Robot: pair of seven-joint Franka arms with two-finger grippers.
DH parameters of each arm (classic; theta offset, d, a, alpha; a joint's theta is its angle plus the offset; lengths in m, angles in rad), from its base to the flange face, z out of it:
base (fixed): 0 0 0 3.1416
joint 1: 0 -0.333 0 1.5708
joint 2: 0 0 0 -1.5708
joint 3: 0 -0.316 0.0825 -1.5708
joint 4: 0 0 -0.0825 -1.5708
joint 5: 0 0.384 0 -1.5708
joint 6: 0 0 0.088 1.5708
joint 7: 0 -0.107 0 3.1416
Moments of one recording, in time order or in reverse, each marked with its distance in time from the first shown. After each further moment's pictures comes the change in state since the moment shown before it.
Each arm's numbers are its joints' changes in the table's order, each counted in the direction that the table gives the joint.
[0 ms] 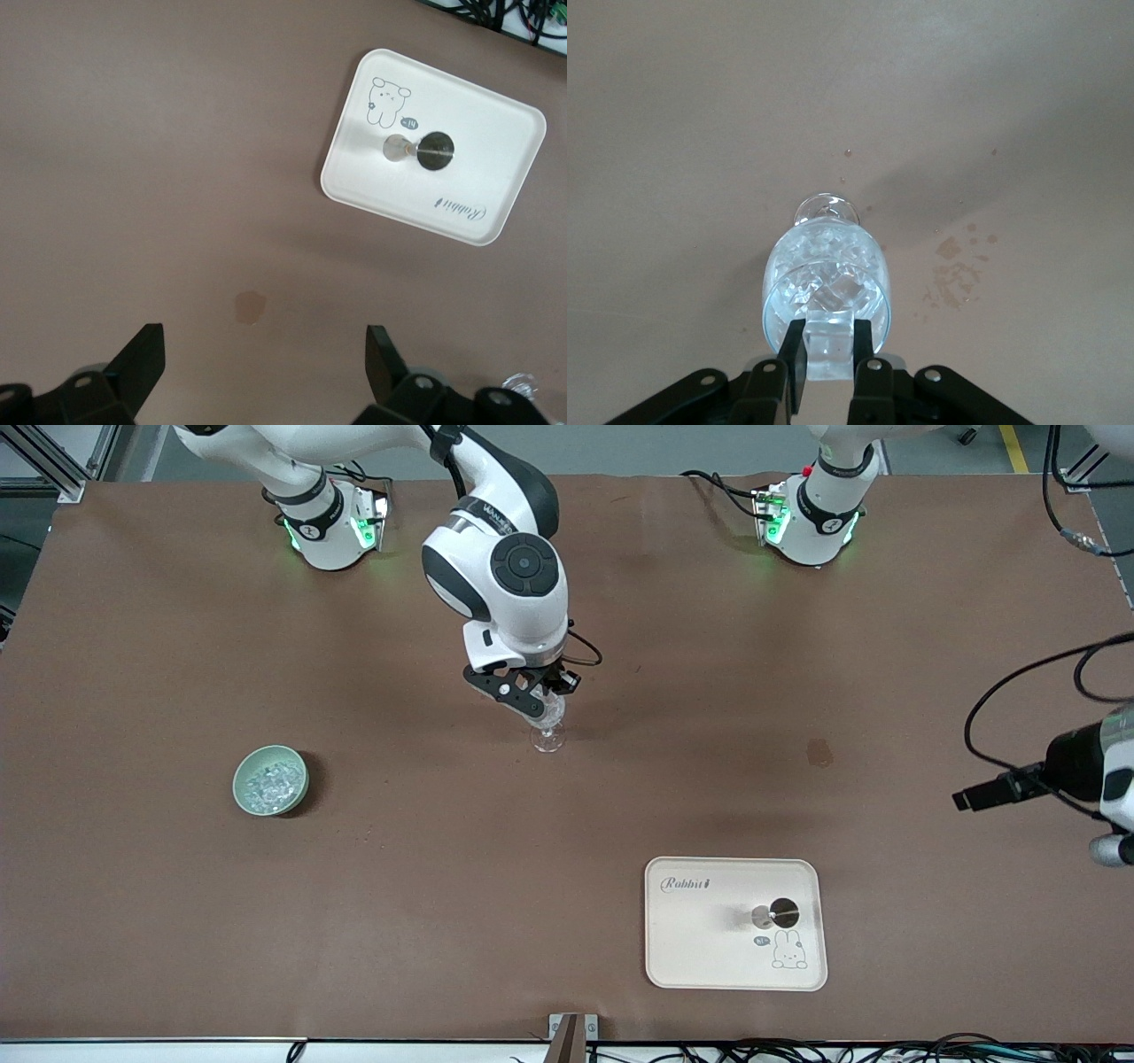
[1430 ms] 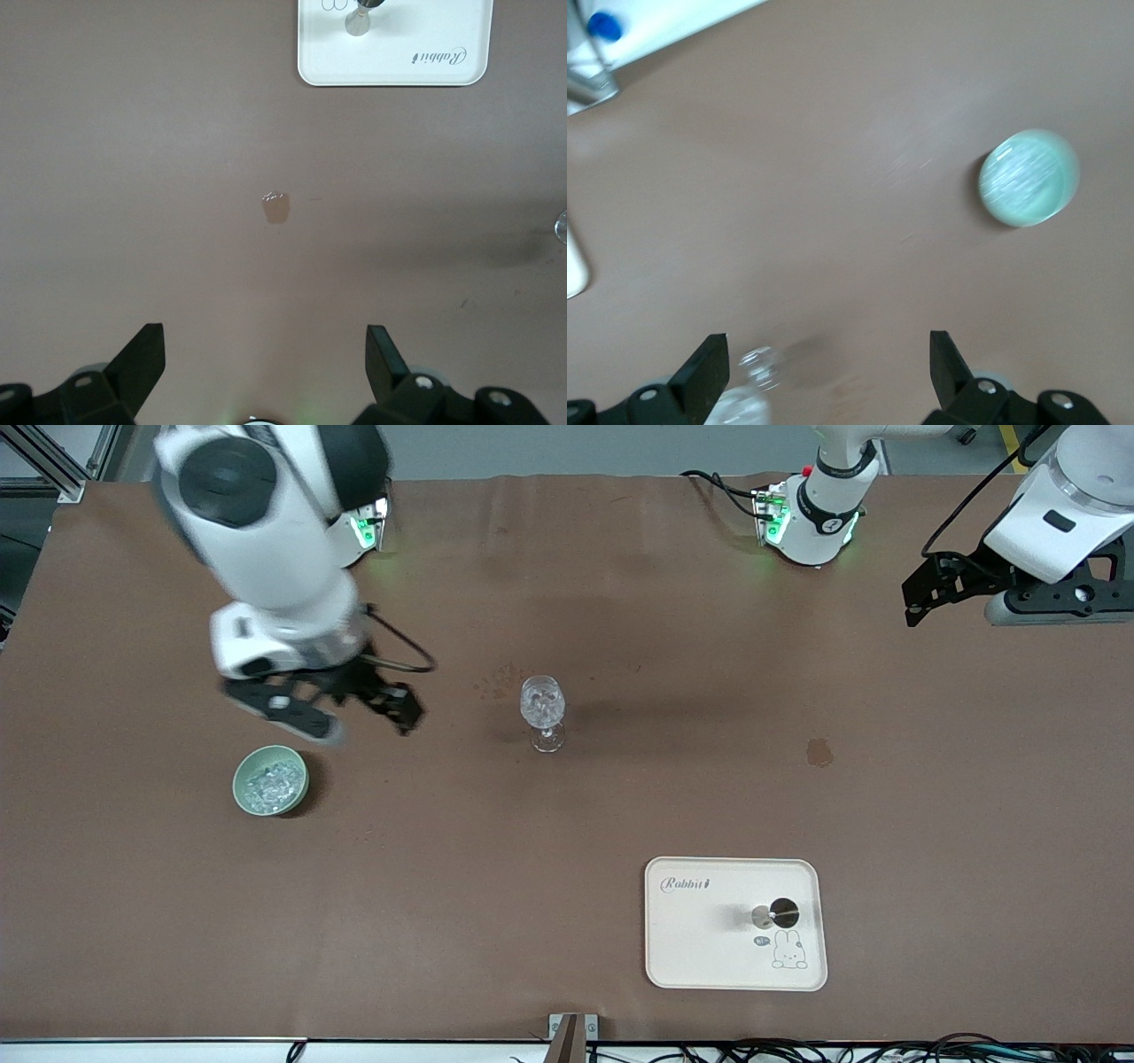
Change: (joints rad) left arm 0.169 -0.550 -0.036 -0.519 0.044 0.013 -0.134; right arm 0.282 -0.249 0.118 0.187 -0.043 0.281 0.530
